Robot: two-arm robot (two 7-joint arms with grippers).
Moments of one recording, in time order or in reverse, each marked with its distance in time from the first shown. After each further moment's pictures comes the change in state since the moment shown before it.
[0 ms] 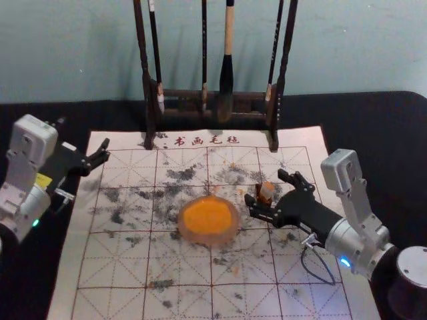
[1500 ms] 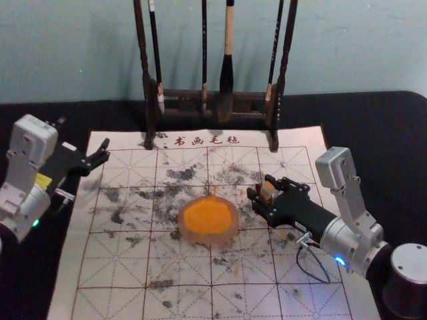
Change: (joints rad) left arm 0.000 0.000 0.000 0.000 0.000 0.000 0.000; right arm 0.009 -0.037 0.018 0.018 -0.012 0.029 0.026
